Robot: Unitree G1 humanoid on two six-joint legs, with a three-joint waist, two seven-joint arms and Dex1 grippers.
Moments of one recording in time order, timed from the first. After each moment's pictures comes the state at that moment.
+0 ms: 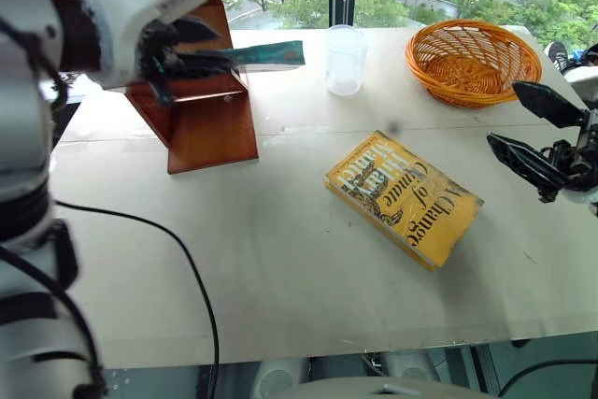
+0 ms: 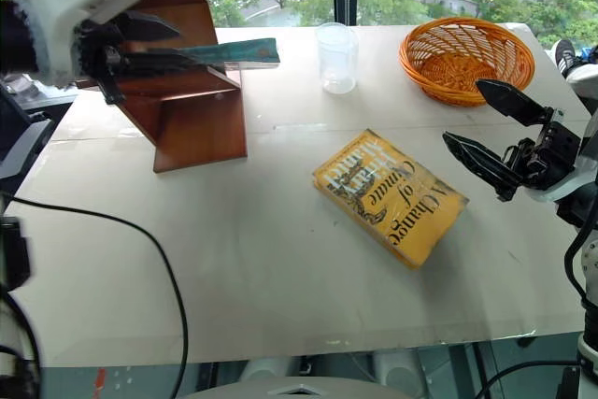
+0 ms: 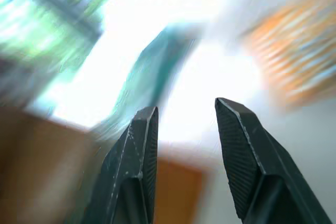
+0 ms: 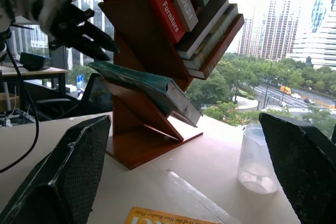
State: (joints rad) left arm -0.95 0.88 0.21 -0.68 -0.13 1.41 -1.46; right arm -0.22 -0.66 -0.44 -0.35 0.96 0.33 0.95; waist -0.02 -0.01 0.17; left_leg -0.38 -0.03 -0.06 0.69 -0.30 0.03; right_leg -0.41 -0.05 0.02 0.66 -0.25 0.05
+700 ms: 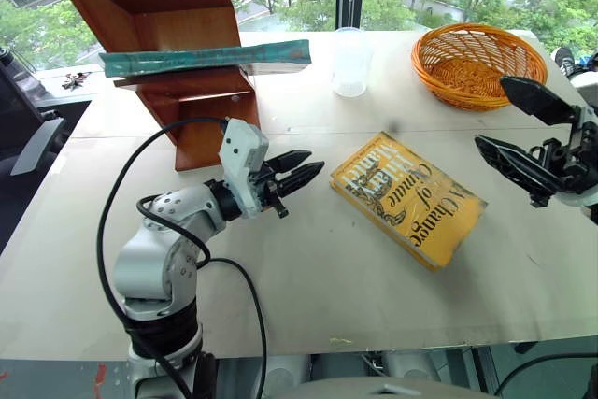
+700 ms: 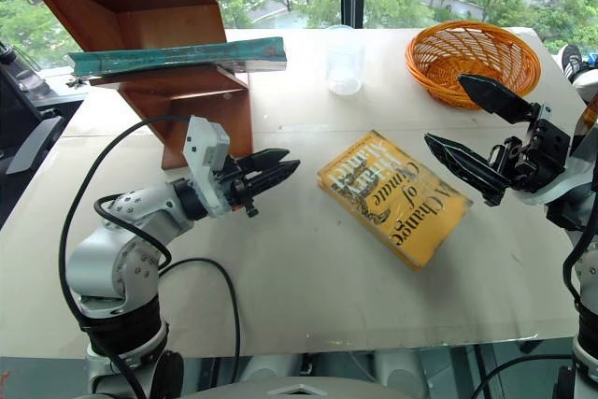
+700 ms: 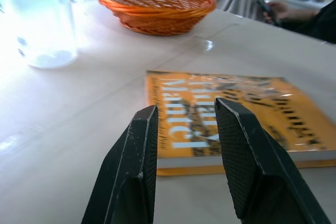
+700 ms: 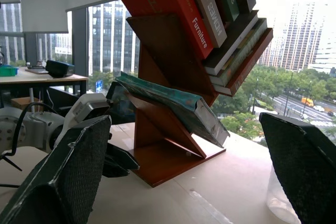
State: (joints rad) left arm -0.28 0.33 0.19 -0.53 -0.26 0.73 -0.88; right arm -0.20 -0.68 -0.43 -0.49 1.02 0.39 0.88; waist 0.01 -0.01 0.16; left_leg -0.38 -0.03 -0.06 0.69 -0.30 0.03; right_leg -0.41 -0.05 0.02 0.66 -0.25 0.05
